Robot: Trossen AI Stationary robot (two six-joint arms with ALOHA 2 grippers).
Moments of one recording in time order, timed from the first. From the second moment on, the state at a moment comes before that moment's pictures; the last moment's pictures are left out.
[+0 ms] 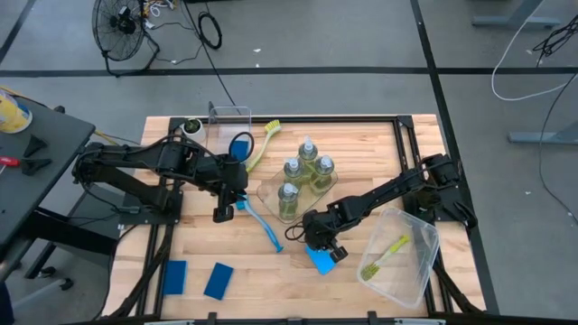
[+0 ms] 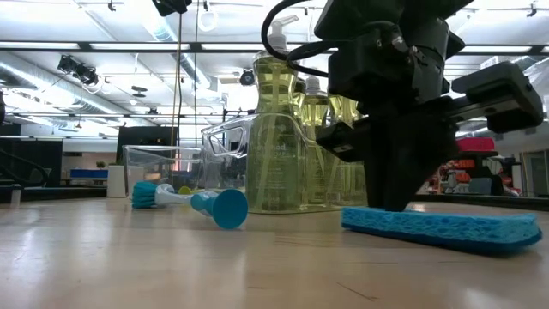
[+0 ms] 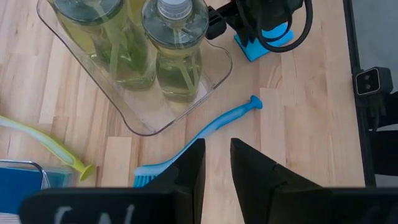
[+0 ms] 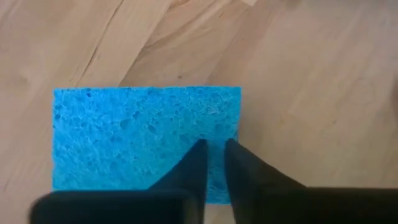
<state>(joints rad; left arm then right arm) -0.12 1.31 1.43 -1.07 -0.03 -0.17 0.27 1.86 1.07 -0.35 -0.22 -0.24</state>
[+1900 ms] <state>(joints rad) 0.01 1.25 1.43 -0.35 -0.14 -0.03 0.20 1.12 1.07 0.03 0.78 0.03</state>
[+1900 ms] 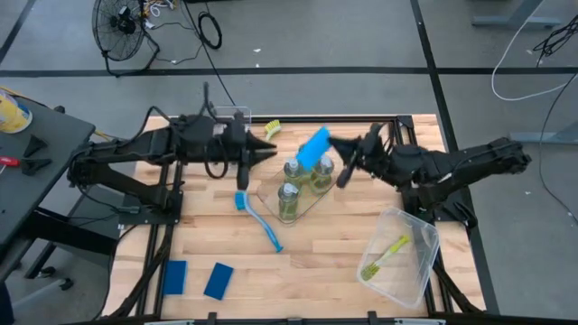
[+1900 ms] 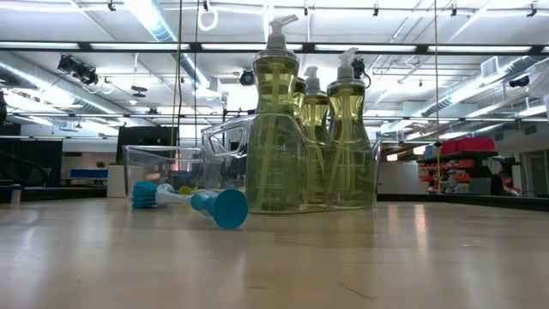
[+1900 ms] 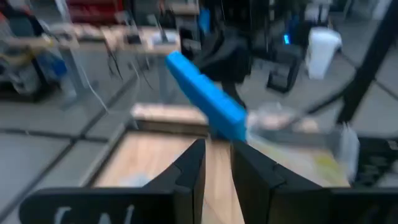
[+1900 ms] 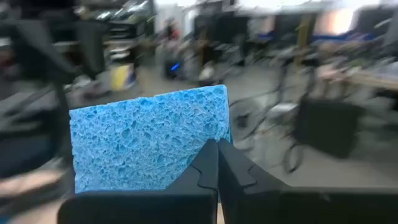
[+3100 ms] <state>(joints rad) 0.23 1.32 1.43 -0.19 -0.05 -0.12 -0.07 1.42 1.07 0.76 0.67 -0.22</state>
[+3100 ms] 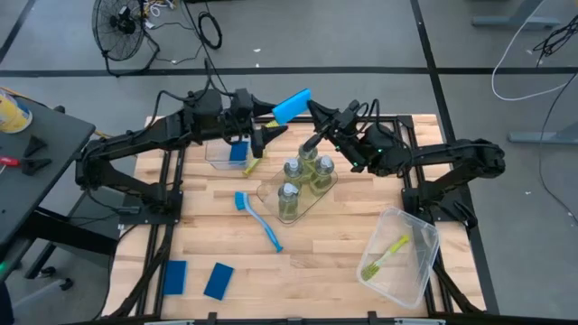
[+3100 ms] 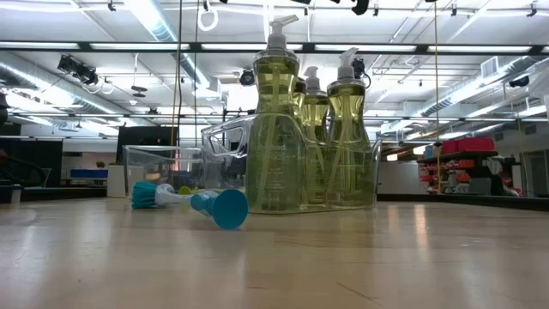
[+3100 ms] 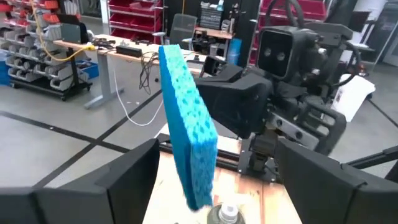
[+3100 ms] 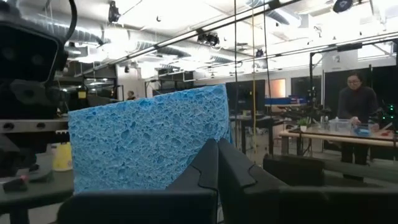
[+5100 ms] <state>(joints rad) 0.47 1.32 1.43 -0.43 -0.26 0.06 -0.06 1.43 1.07 0.74 0.66 -0.23</state>
